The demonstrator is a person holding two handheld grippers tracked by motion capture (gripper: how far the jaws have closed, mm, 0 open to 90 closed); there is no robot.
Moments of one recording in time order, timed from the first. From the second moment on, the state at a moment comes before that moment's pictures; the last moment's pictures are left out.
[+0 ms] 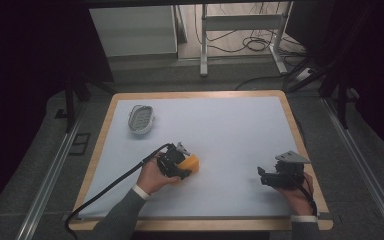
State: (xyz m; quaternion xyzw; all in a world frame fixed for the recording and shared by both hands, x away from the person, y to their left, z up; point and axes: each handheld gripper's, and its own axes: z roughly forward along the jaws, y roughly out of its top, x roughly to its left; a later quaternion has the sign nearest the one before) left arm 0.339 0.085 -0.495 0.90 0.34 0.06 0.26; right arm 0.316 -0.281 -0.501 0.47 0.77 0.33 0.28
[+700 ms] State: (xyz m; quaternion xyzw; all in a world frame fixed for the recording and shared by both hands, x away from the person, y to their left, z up) left arm 0.348 0.106 -0.471 0.89 0.34 0.04 0.31; right arm 0.316 -0.282 -0.500 0.47 0.77 0.33 0.28
